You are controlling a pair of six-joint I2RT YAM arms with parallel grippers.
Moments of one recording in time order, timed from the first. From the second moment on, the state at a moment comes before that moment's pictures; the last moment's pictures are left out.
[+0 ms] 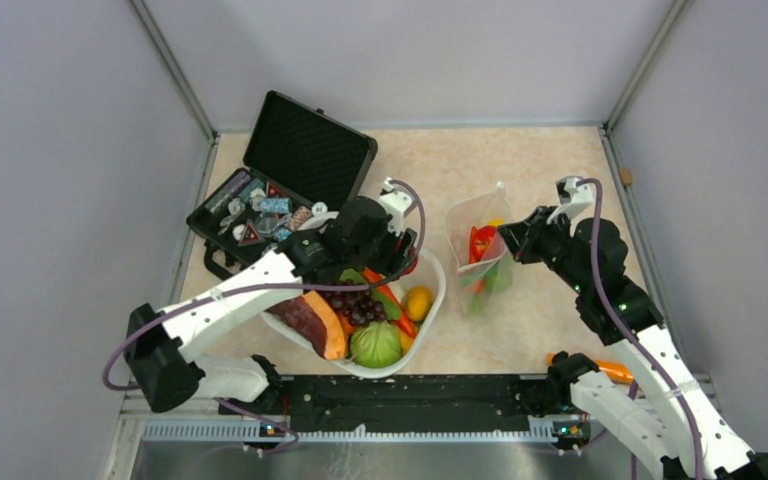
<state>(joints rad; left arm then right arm) -0.87 1.33 1.13 -0.53 -0.04 -0.19 0.40 0.66 0.79 -0.35 -0.08 0.45</state>
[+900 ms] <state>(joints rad) -0.87 1.11 1.04 0.06 0.25 -0.34 0.40 0.73 0.79 -0.33 -0.23 0.49</state>
